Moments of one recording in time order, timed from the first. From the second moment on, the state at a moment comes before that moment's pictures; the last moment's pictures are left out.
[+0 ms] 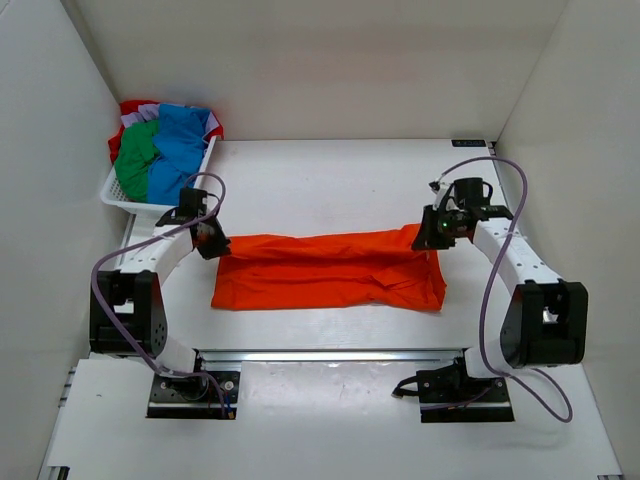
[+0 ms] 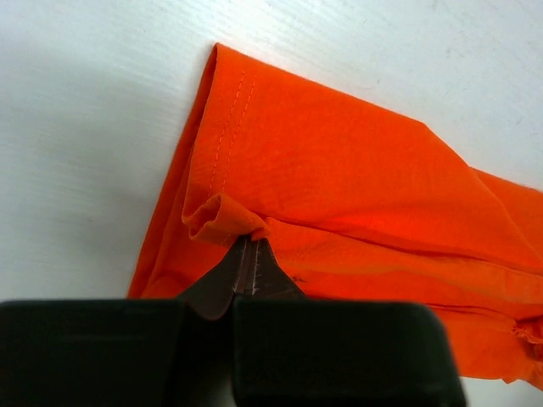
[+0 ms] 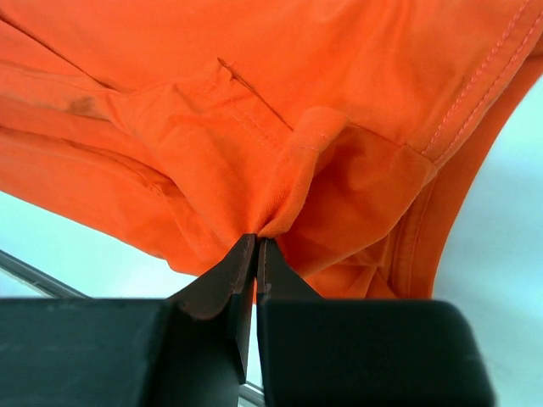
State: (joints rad) left arm -0.04 1.50 0.94 -0.47 0.07 -0.52; right arm 0.04 1.44 1.04 -0.63 -0.43 0.07
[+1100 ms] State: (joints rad) left arm -0.18 1.62 0.88 -0.44 0.05 -0.52; right arm 0.25 1.24 0.59 -0.50 -0.23 0.48
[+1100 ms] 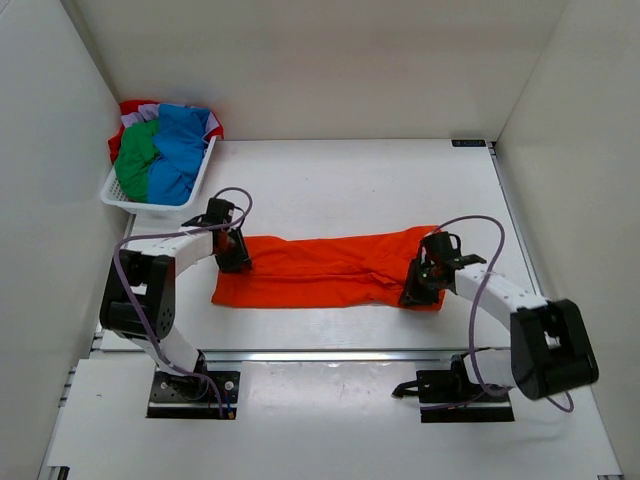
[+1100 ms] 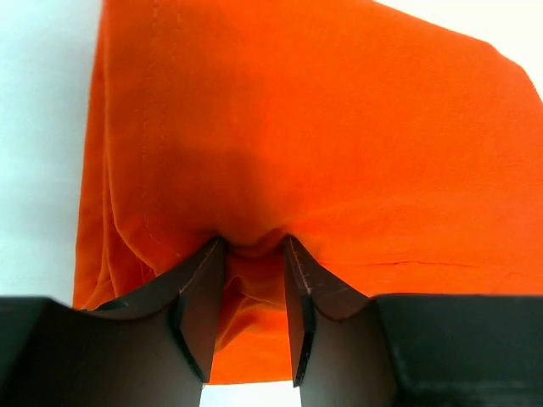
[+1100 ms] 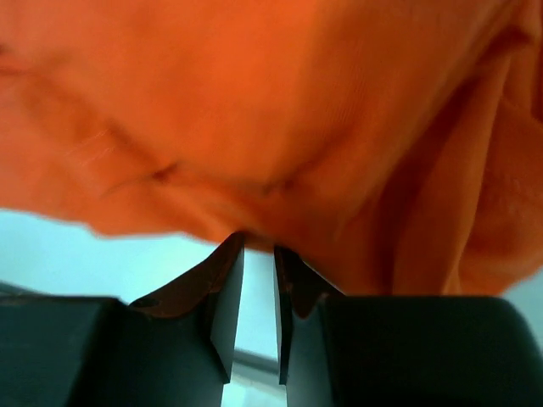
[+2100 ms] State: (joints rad) left arm -0.64 1.54 0.74 -0.39 0.45 -0.82; right arm 0.16 2.28 1.95 -0.76 -0.25 0.24
